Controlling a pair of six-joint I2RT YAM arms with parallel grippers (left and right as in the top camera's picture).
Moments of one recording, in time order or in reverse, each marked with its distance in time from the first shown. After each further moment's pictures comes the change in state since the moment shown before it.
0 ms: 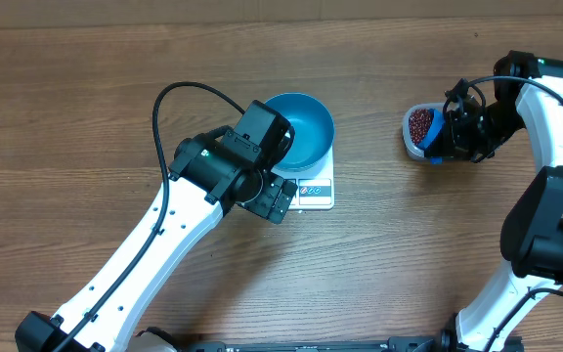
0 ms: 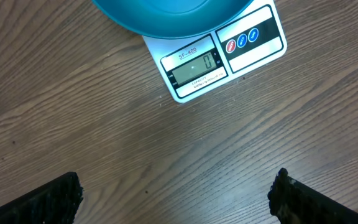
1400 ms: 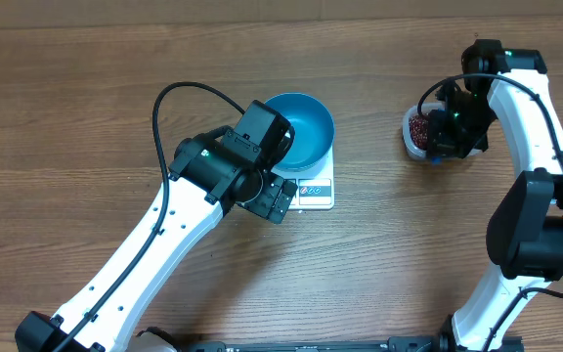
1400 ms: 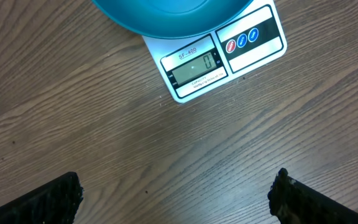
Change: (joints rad) left arm 0.000 0.000 0.000 0.000 0.000 0.000; right arm 0.127 -0.006 0.042 0.011 0.296 0.205
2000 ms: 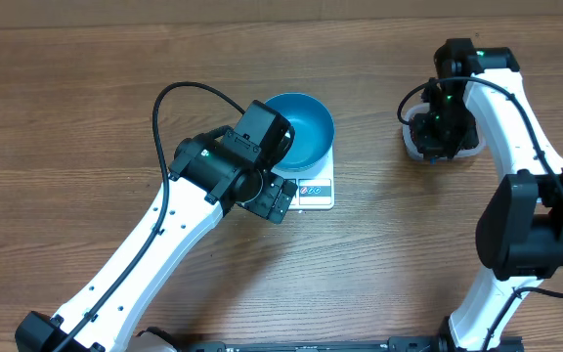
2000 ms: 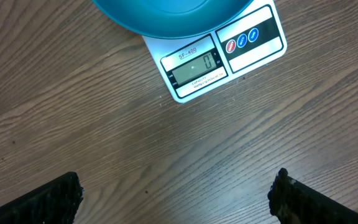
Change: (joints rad) left arm 0.000 0.000 0.000 0.000 0.000 0.000; right arm 0.093 0.000 0.000 0.004 0.184 0.036
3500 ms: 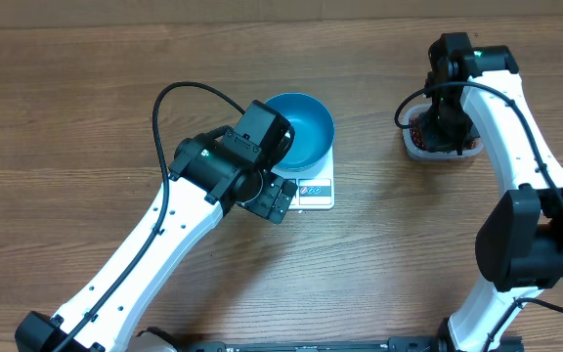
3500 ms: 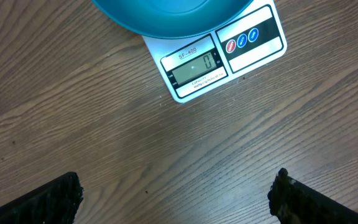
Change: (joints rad) left arm 0.000 0.000 0.000 0.000 0.000 0.000; right arm 0.043 -0.061 0.000 0.000 0.225 -0.070
